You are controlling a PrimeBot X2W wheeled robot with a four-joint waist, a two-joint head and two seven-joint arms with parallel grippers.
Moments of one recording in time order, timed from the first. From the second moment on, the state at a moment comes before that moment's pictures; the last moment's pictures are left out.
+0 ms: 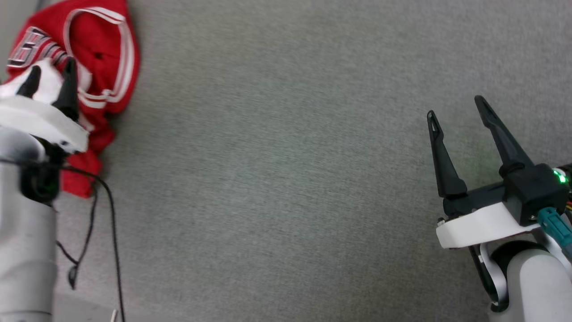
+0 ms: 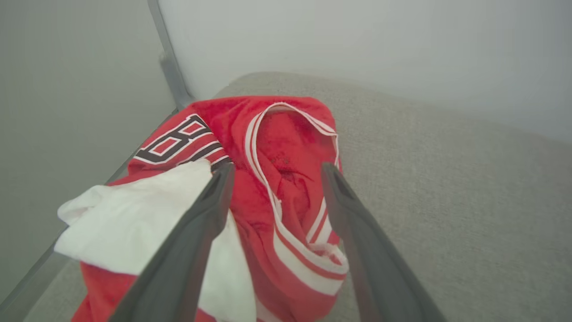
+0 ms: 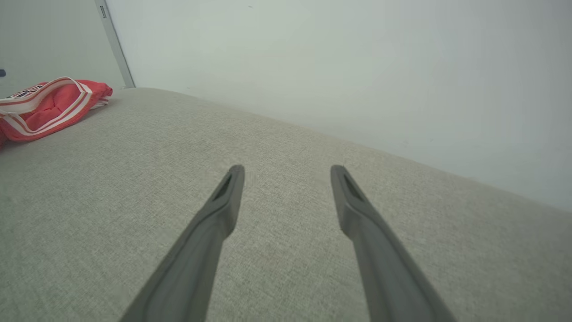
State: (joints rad) left arm -0.73 0.37 0.07 0.60 -0.49 -0.13 0.01; right arm -0.22 -0.05 0.07 -0.23 -0.11 0.13 0.01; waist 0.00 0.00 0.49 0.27
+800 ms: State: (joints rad) left arm -0.89 0.62 -0.11 0.88 -0.80 -0.13 0.50; right arm -0.27 -0.05 0.07 -0.23 -0.10 0.13 -0.02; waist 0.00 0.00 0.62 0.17
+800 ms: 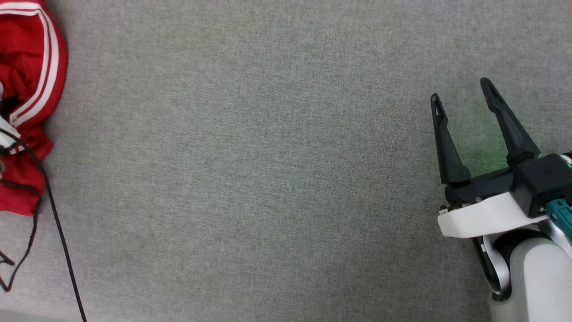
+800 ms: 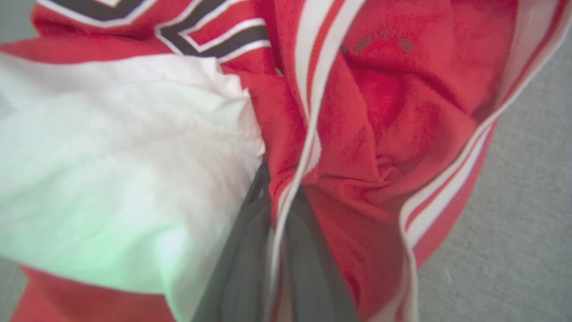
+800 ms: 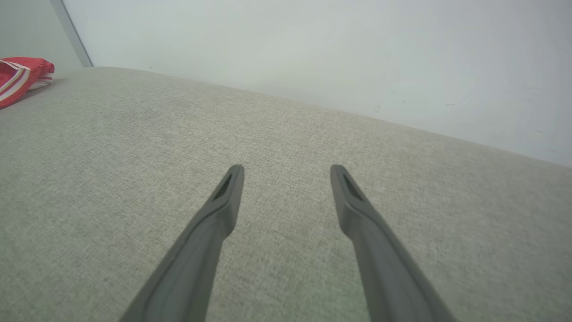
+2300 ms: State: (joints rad) left arm -0.48 0.25 -0.56 0.10 -0.48 -0.05 -0.08; right arm -0.03 -0.05 -0.08 -0.16 0.09 0.13 -0.07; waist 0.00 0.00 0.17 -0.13
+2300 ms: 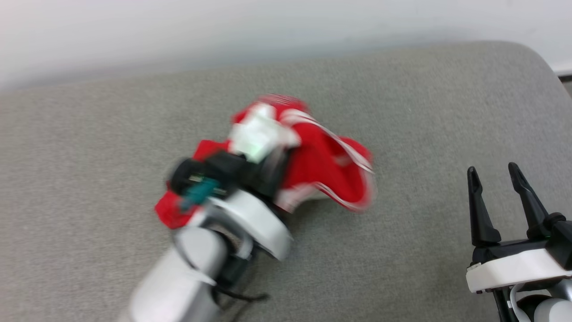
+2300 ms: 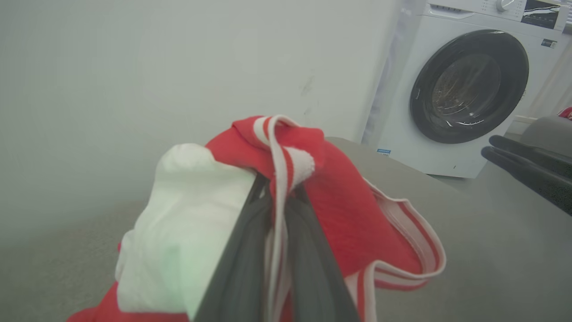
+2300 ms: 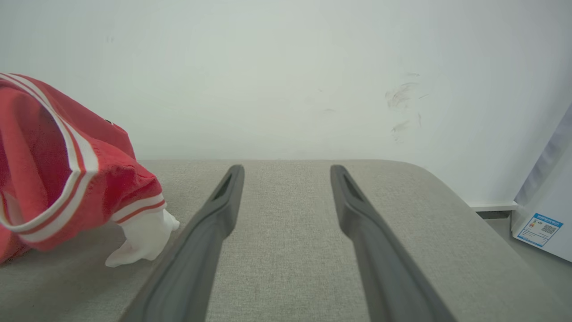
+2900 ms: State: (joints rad) left arm -0.45 0.24 -0.95 0.22 -0.43 -0.13 0.00; right arm -0.06 -0.05 -0.07 -0.13 0.11 0.13 -0.12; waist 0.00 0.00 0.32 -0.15
